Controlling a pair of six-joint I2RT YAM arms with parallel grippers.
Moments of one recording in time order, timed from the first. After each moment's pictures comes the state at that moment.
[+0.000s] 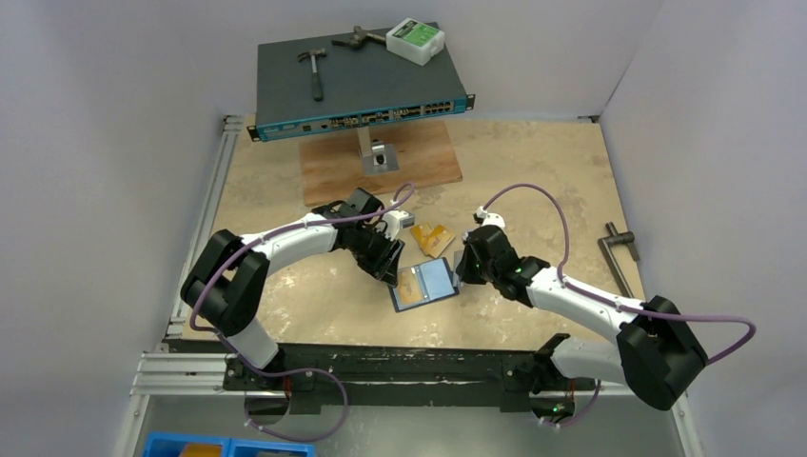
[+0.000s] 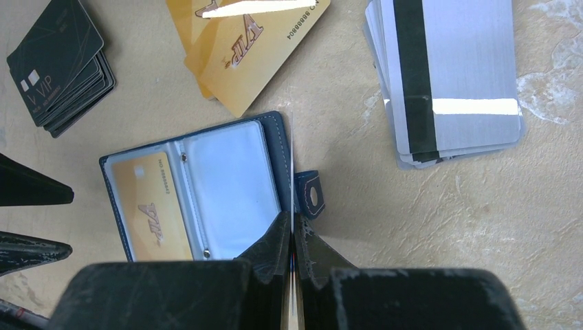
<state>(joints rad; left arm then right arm) -0.61 1.65 1.00 -0.50 0.55 -0.02 0.67 1.20 0.56 -0.19 0.17 0.67</state>
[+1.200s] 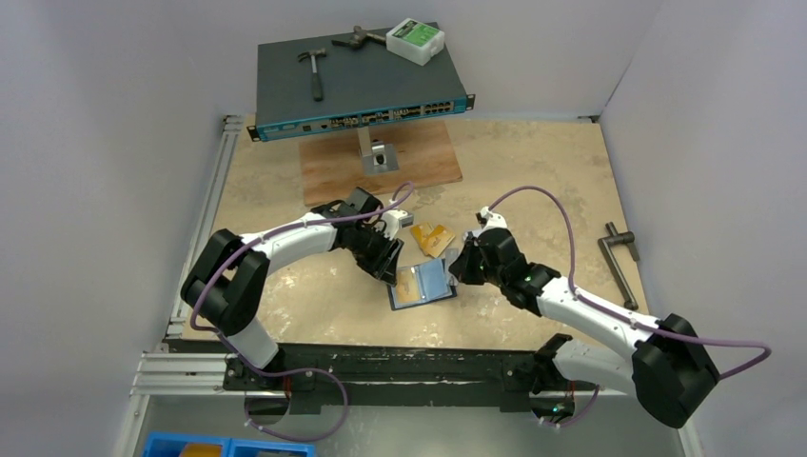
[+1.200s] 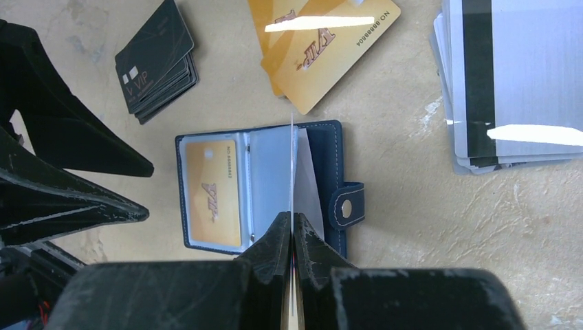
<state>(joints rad) -0.60 1.65 1.00 -0.50 0.55 -0.01 0.67 1.09 0.50 -0.09 0.06 0.70</state>
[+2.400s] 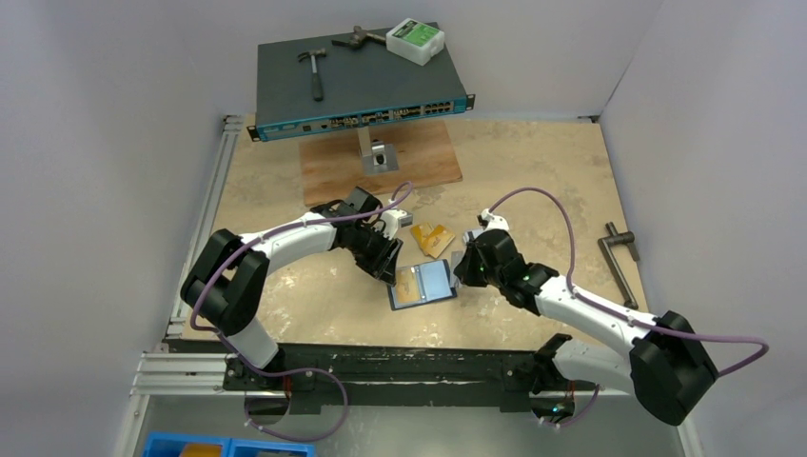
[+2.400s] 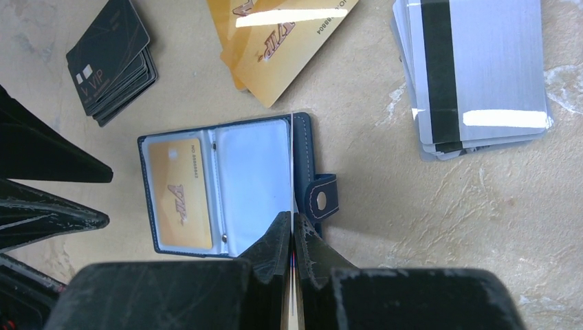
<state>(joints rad) -0.60 1.65 1.00 -0.52 0.55 -0.01 0.67 1.09 0.51 -0.16 0.12 0.69</state>
